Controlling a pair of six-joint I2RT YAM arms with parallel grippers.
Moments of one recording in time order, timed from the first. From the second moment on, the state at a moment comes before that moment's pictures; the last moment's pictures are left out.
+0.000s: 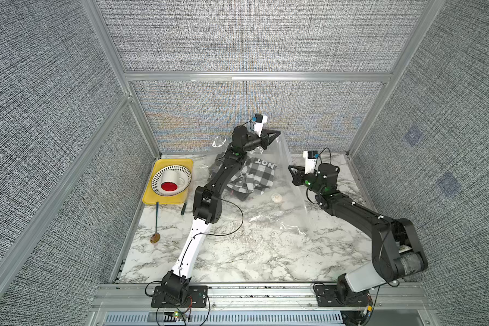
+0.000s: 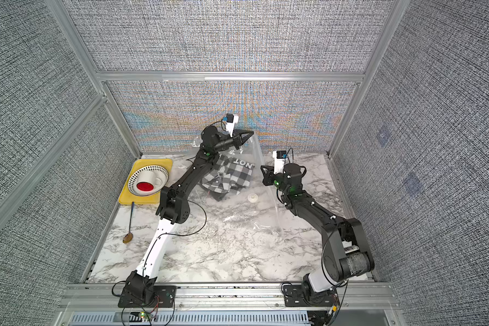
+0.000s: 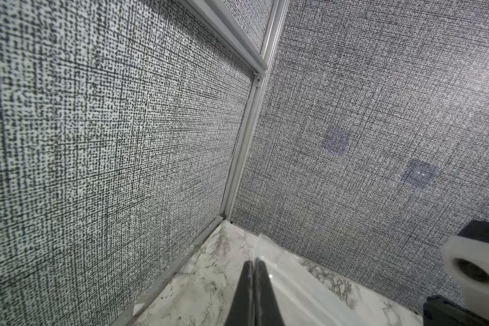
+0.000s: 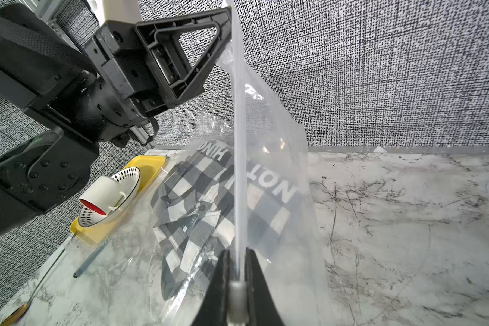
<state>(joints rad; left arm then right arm) -0.46 2.75 2.69 0.28 0.80 -0.45 0.25 1.54 0.90 0.39 -0.30 0.32</state>
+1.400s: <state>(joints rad) -0.45 2.76 2.70 0.27 0.75 -0.47 0.26 1.30 0.52 0.43 -0.23 0.31</state>
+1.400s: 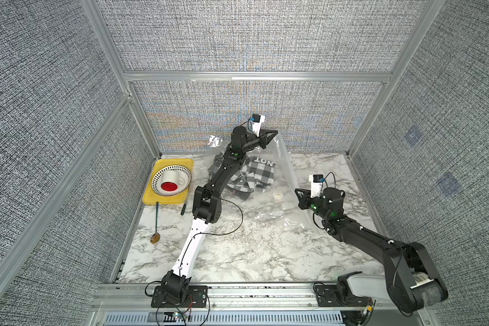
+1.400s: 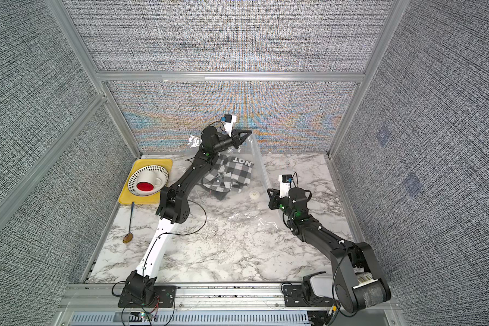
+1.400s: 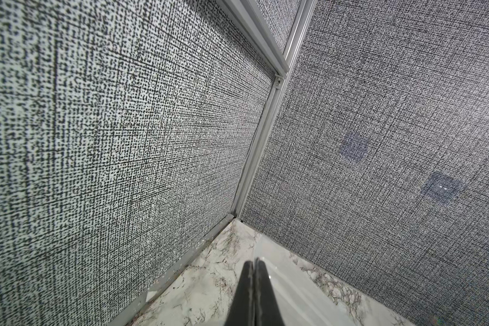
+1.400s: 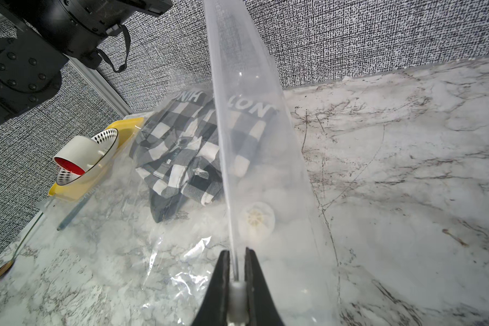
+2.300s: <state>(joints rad) -0.44 2.78 2.70 0.29 0.72 -0.50 0.38 1.06 0.34 0.33 -0.09 0.47</state>
